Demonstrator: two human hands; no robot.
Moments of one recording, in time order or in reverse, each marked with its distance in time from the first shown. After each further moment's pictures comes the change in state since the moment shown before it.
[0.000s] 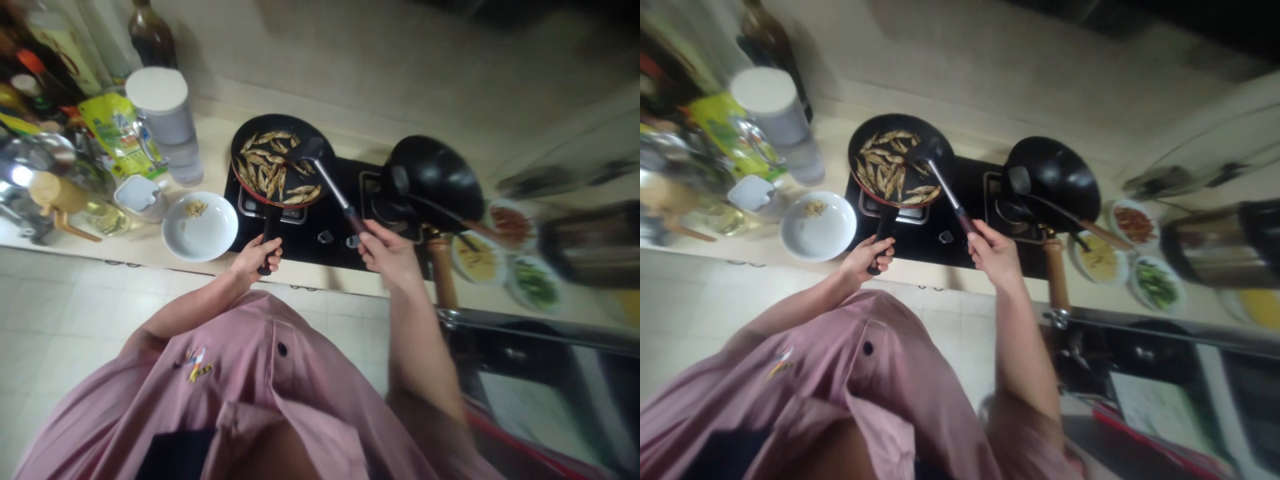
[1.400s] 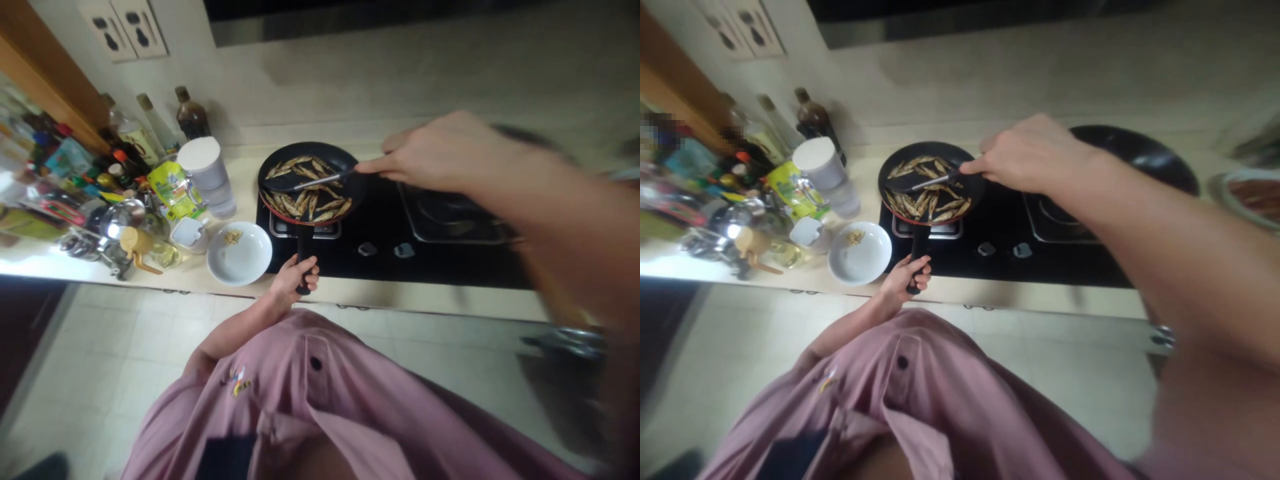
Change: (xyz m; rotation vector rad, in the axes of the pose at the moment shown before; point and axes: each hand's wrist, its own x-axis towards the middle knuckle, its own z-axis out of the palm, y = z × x) left_hand -0.006 0.009 0.008 -0.010 0.015 -0.026; right_hand 0.072 -0.166 0.028 -1.559 -0.158 -0.947
